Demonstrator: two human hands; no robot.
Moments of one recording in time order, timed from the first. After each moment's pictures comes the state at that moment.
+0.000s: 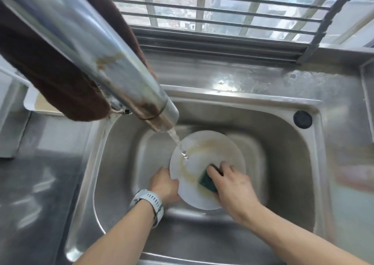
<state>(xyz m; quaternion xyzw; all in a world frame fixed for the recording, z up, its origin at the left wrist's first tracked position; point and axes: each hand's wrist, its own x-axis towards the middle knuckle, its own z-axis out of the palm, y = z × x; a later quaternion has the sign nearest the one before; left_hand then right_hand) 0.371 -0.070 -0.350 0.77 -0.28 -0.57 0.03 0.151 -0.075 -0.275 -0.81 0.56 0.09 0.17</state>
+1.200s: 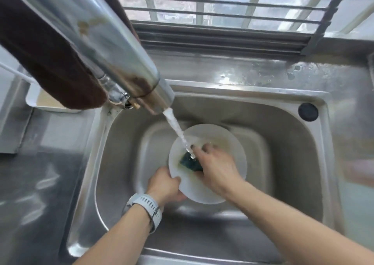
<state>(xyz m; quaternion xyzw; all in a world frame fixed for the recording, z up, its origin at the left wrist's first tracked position) 0.364 -0.066 -0.309 0.77 -0.25 -0.59 0.08 0.191 -0.115 -0.279 -0.82 0.53 0.04 0.23</state>
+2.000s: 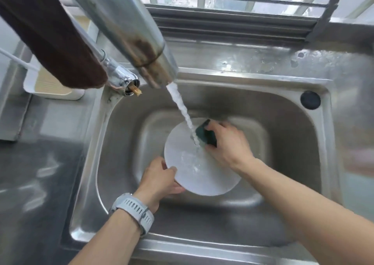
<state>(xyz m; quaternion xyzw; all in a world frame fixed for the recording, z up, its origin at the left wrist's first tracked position) 0.357 -0.056 -0.258 0.77 -0.16 -0.59 0.17 0.169 -0.144 -0.281 -0.75 0.61 0.03 0.26</state>
